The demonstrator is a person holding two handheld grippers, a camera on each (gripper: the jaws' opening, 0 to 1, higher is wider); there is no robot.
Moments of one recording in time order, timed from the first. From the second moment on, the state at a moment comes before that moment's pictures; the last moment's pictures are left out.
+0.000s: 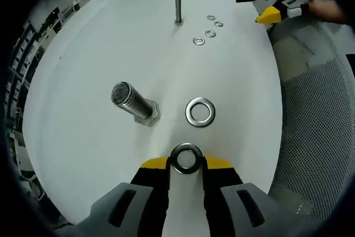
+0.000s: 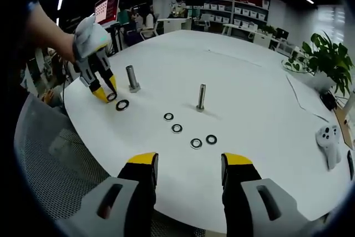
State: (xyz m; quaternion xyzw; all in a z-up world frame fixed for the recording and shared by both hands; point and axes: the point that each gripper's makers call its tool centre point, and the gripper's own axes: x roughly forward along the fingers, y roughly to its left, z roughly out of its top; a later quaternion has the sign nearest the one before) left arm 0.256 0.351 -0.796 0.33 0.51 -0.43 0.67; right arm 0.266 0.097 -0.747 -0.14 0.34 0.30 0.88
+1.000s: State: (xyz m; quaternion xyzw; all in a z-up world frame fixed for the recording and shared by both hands) left arm 0.250 0.356 -0.799 0.35 0.55 -0.40 0.64; right arm 0.267 0.096 -0.746 -0.13 0.34 0.30 0.88
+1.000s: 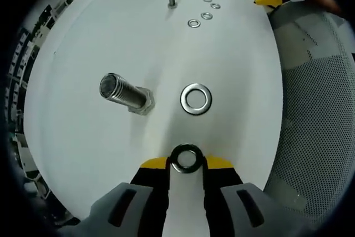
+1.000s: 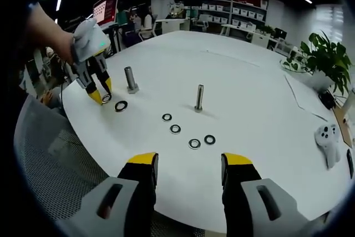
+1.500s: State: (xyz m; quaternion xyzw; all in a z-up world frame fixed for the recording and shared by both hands) left arm 0.250 0.357 -0.797 0.32 0.54 -0.40 0.66; right arm 0.267 0.096 -0.746 -0.13 0.34 0.30 0.88
